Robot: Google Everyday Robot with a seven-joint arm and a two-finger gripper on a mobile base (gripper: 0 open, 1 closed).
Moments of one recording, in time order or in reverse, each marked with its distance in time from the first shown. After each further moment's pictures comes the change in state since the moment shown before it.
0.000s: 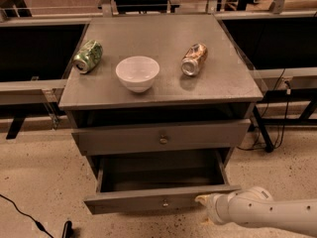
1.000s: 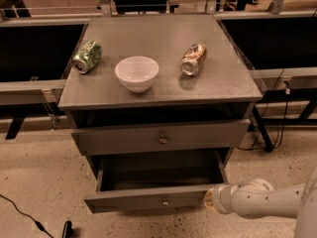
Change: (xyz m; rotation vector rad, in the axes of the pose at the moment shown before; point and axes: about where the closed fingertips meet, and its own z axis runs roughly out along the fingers) arm 0.041 -0.040 0.005 0.070 0.075 0.063
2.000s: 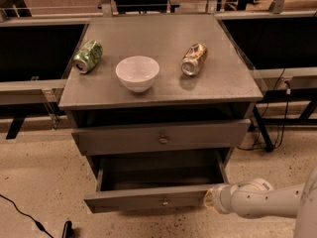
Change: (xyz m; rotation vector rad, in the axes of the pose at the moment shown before) arm 0.000 0.000 0.000 0.000 0.000 0.000
